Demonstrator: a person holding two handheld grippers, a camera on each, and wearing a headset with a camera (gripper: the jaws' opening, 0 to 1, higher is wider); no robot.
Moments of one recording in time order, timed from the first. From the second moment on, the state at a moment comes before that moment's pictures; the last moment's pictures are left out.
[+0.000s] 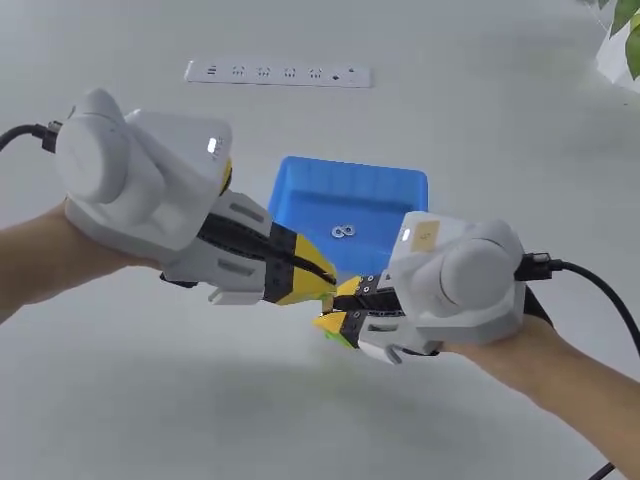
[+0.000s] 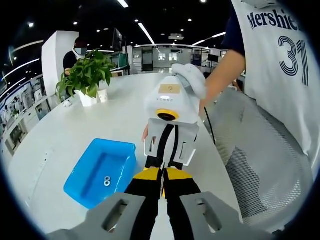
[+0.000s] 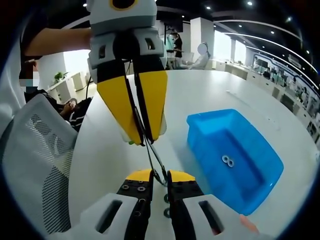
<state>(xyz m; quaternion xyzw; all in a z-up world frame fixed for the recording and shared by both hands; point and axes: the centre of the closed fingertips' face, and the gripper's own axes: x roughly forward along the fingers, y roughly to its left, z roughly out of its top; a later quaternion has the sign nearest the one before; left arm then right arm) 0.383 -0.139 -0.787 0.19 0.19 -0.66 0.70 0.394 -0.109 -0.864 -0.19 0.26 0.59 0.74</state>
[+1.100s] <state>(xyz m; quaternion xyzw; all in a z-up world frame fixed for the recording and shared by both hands) 0.401 -0.138 -0.714 0.26 0.13 -0.65 0.70 0.422 -0.109 -0.788 -0.21 0.18 0.58 0.77</state>
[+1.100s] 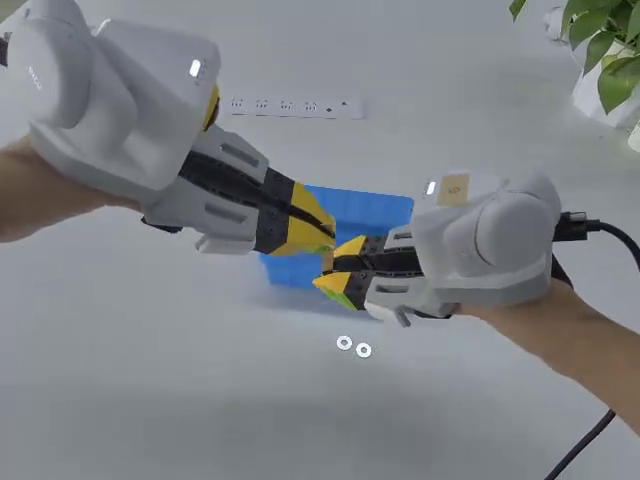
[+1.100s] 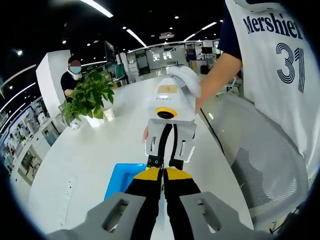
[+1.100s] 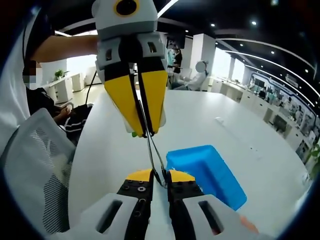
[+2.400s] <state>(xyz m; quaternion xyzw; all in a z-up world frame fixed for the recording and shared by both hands) 0.477 -0.146 -0.751 0.25 0.14 -0.63 0.72 0.493 -0.117 -0.825 -0.21 0.21 0.55 0.78</state>
